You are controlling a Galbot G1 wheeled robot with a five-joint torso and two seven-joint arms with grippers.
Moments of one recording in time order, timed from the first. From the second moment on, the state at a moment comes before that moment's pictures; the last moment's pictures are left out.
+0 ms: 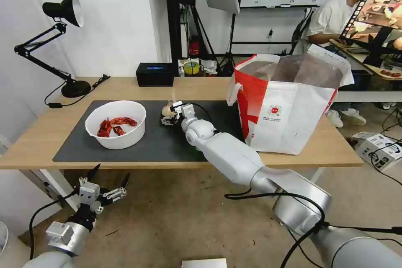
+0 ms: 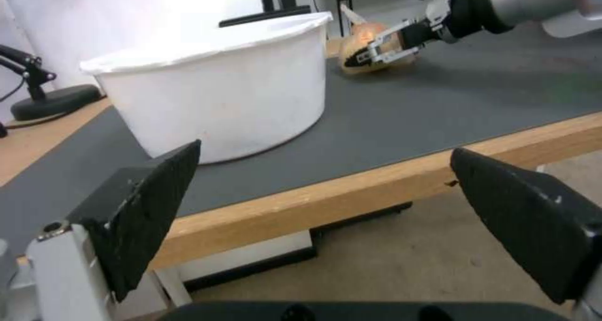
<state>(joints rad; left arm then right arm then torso) 1.74 -1.05 -0.71 -2.01 -0.34 -0.20 0.09 -0.17 1.57 -0.48 0.82 0.74 -0.23 0.15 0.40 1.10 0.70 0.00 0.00</state>
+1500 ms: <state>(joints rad) 1.77 -1.05 -0.70 -2.04 -0.32 -0.20 0.08 -0.46 1.12 -0.33 1.59 0.45 0.10 0.30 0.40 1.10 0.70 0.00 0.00</state>
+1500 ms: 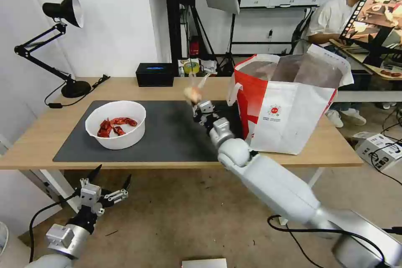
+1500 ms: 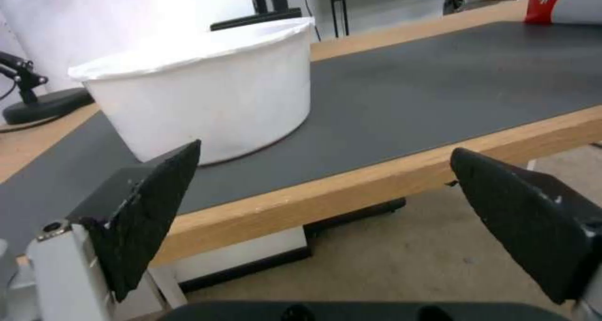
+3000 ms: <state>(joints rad) 1.76 -1.06 -0.68 -2.07 -0.31 -0.19 0.08 -0.51 0.76 -0.03 1.85 0.79 -0.15 0.41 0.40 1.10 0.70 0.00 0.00</state>
